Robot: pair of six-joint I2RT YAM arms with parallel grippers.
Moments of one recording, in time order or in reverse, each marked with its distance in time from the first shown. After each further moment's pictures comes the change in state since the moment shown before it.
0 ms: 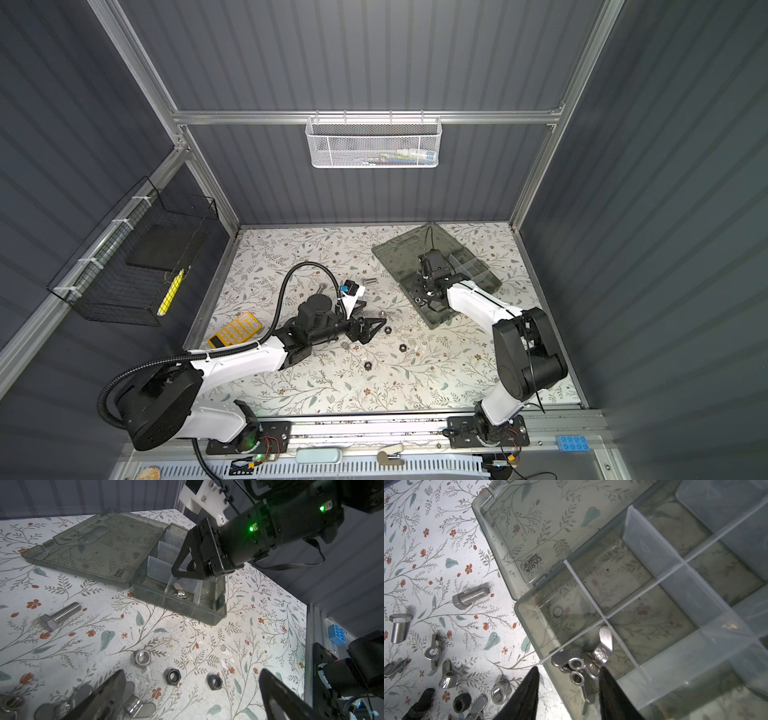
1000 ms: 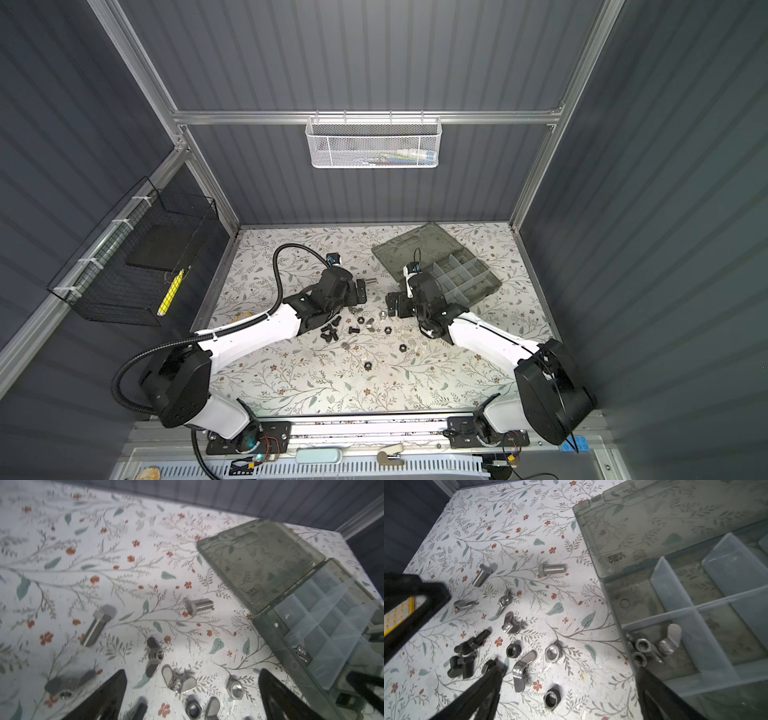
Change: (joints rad) left arm 0.029 0.196 0.471 -0.691 -0.627 -0.411; right arm 0.225 -0.256 -0.322 0.332 0.001 -0.146
